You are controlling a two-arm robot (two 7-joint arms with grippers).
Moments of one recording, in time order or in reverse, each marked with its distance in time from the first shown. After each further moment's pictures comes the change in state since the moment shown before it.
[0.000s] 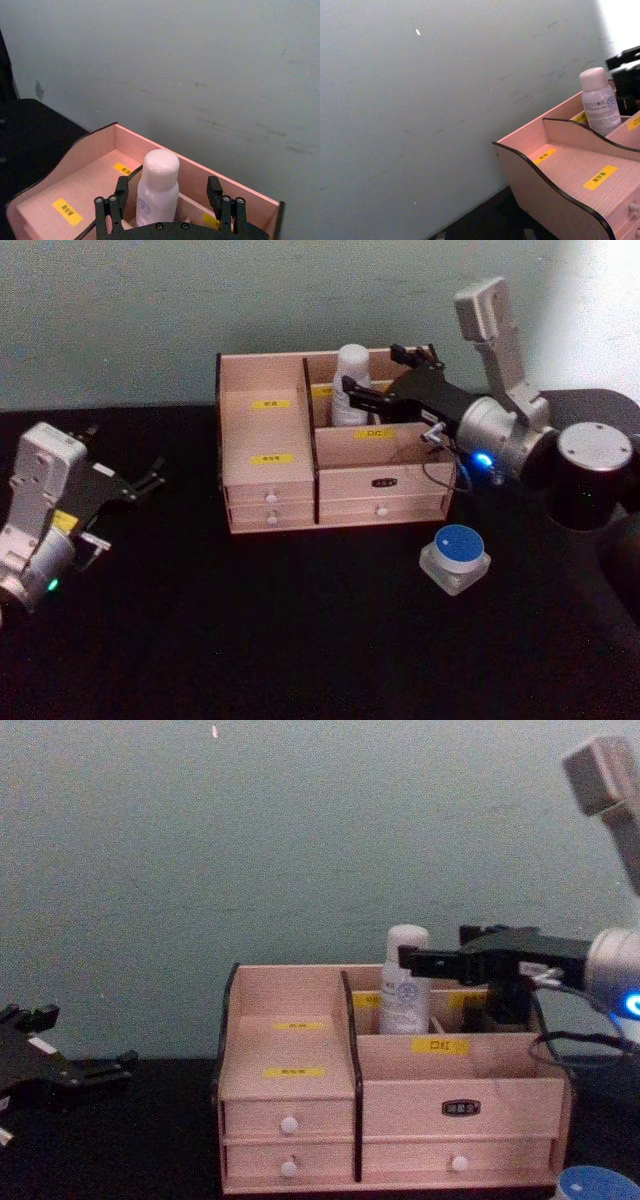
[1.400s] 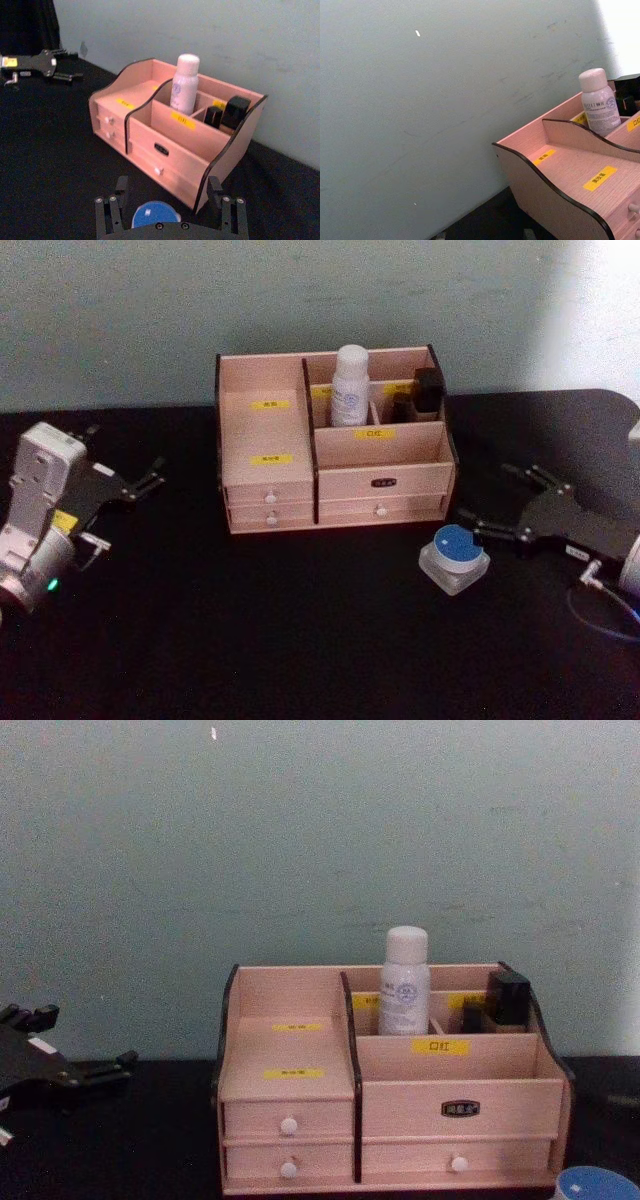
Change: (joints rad) left arm 0.000 0.000 0.000 0.000 0.000 0.000 0.000; right arm -0.523 0.432 0.141 -0.497 0.226 -0.011 0.103
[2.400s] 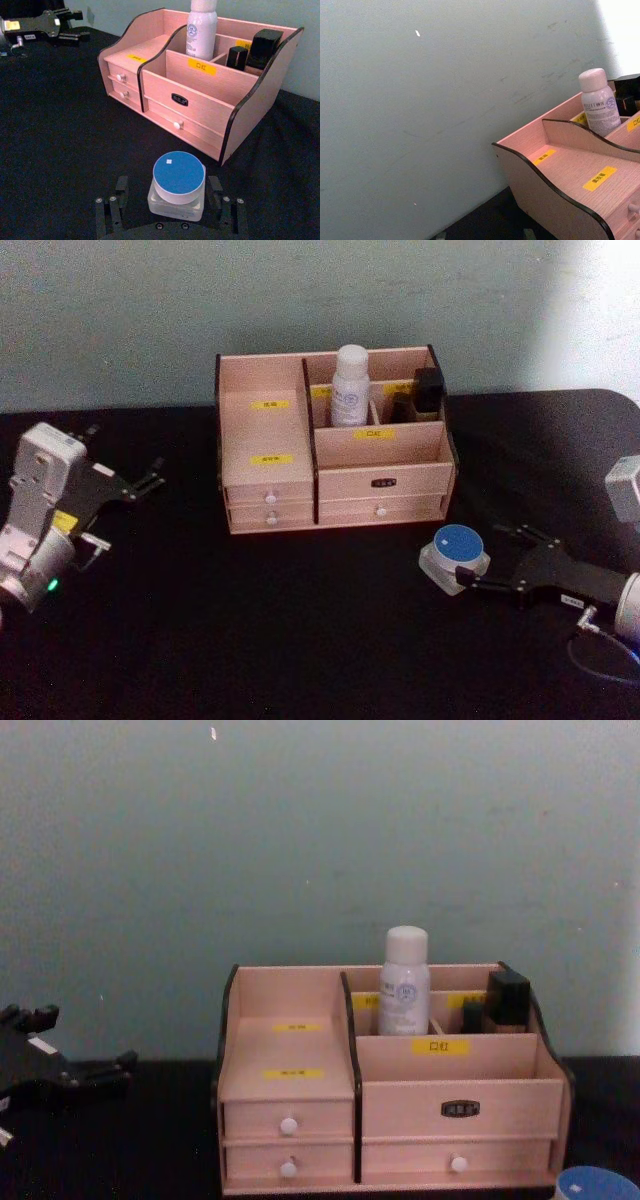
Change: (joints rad) left arm 0.000 0.000 0.000 0.000 0.000 0.000 0.000; right arm -0.016 0.040 -0.069 0.051 0.053 0.062 0.022
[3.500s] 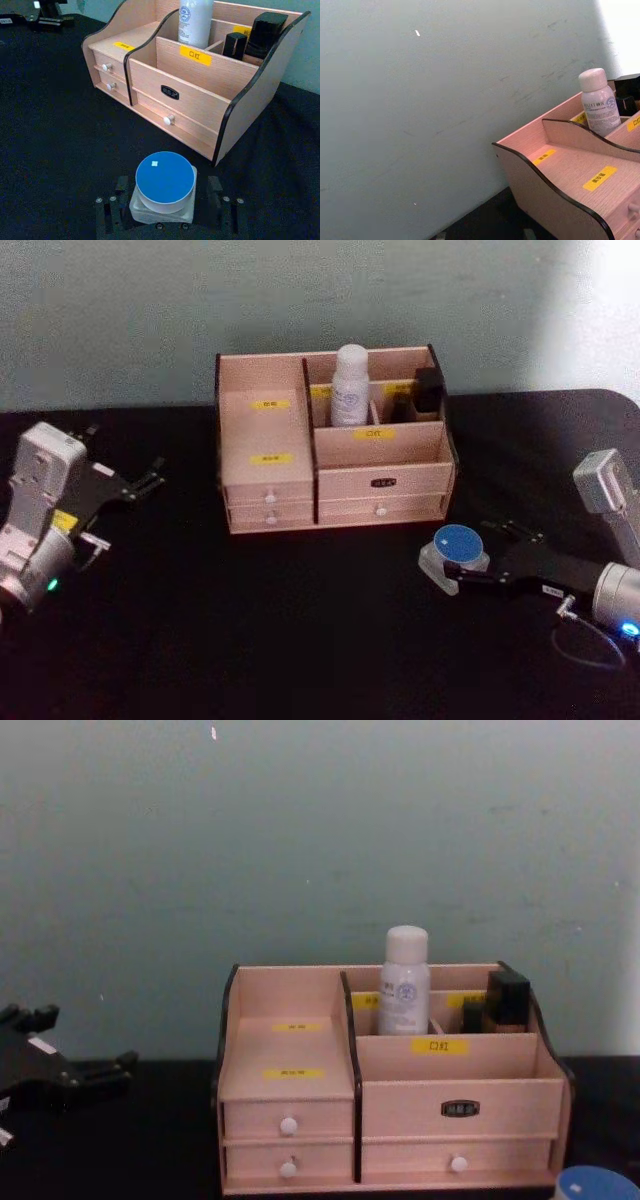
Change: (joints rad) left arm 0.000 0.000 0.000 0.000 0.000 0.000 0.000; right arm 0.107 -0.042 -0.074 0.110 -0.041 0.010 -0.005
